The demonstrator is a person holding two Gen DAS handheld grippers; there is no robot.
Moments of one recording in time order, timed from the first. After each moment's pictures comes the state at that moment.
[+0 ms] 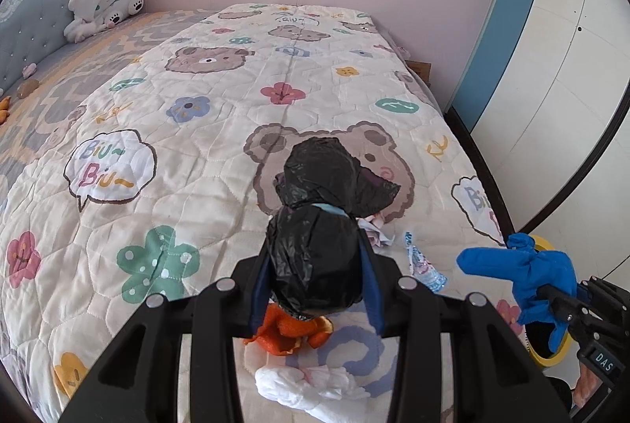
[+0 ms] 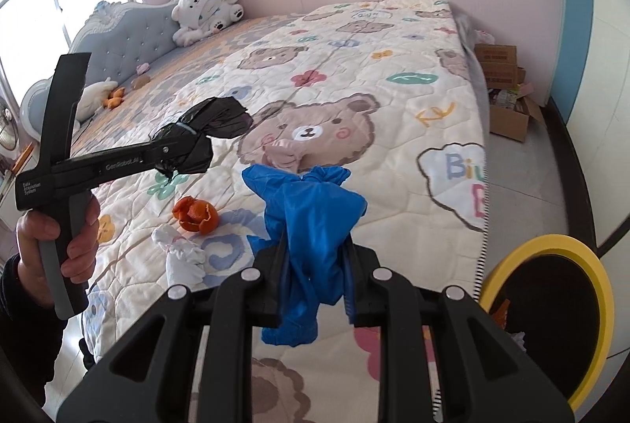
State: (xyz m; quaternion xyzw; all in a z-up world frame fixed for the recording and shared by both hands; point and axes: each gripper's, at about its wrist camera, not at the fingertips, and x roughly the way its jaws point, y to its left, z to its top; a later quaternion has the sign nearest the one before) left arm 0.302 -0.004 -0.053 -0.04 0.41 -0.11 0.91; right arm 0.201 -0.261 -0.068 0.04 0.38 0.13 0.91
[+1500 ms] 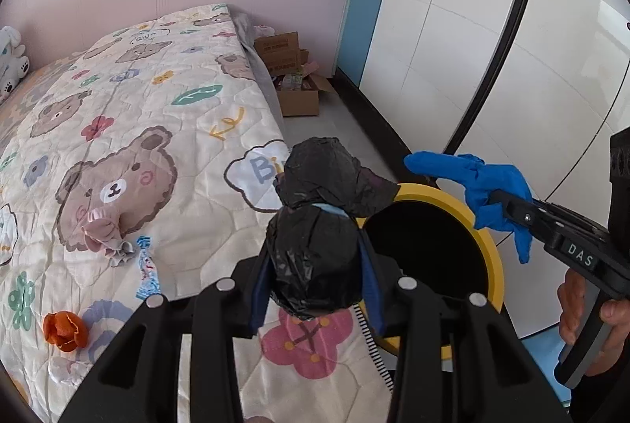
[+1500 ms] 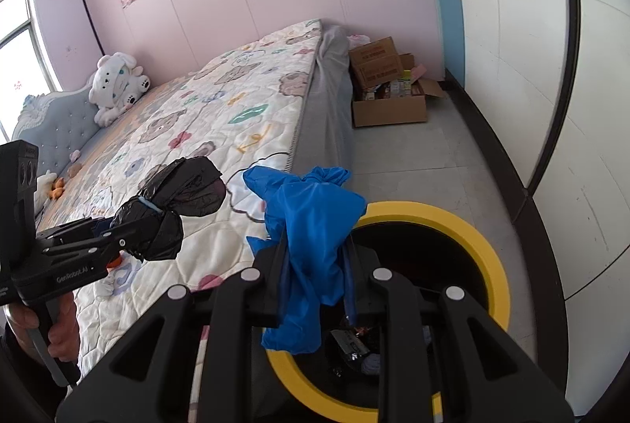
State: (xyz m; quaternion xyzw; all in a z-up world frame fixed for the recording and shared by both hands) left arm 0.239 -0.234 -0.040 0.05 0.40 -0.28 0.87; right arm 0.120 -0.483 -0.060 0.15 0.34 -0.03 0.93
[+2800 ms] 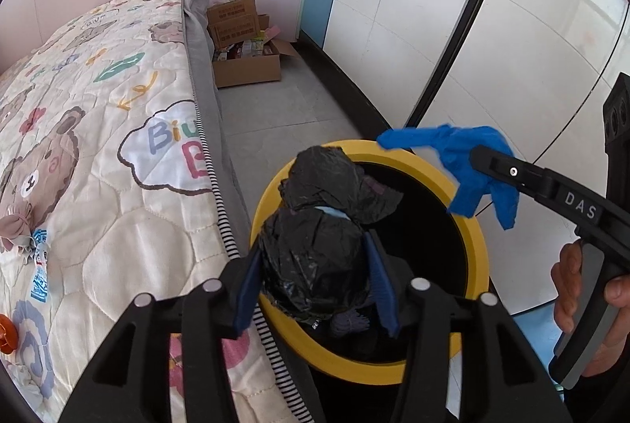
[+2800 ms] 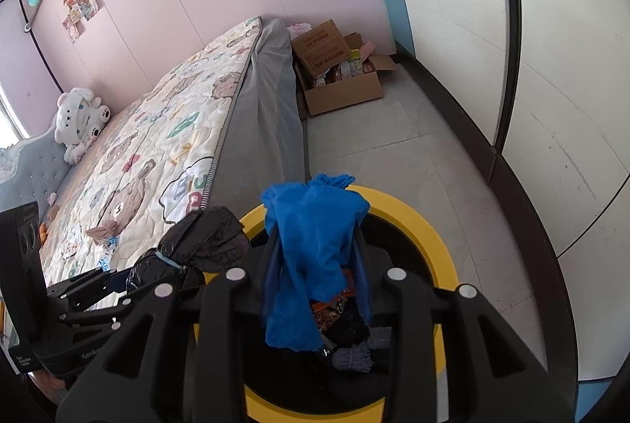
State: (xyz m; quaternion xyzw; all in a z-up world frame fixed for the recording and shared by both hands) left arm 0.228 -0.325 -0.091 0.07 0.45 -0.33 0.83; right arm 0.111 -0.555 -0.104 0.22 0.35 -0.10 0.91
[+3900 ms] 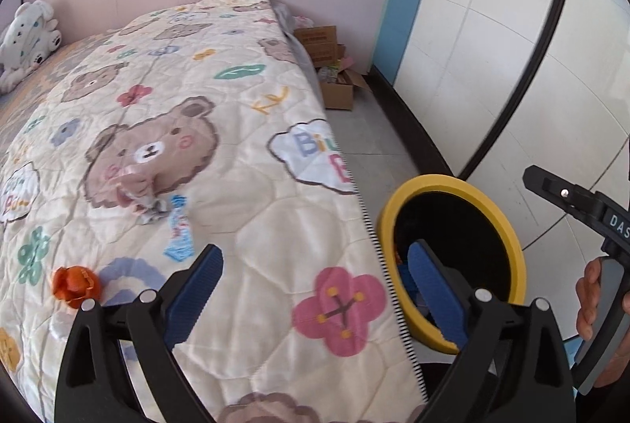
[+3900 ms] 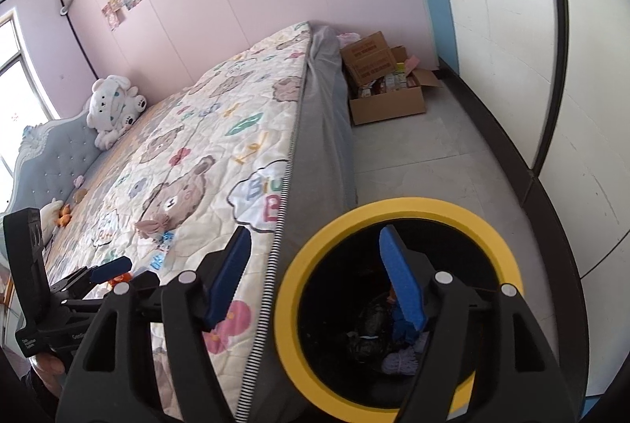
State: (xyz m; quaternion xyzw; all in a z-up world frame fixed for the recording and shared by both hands) left arm 0.233 -0.195 -0.057 0.02 0.42 -0.21 0.88; right arm 0.130 -0.473 -0.061 0.19 0.33 -0.02 0.92
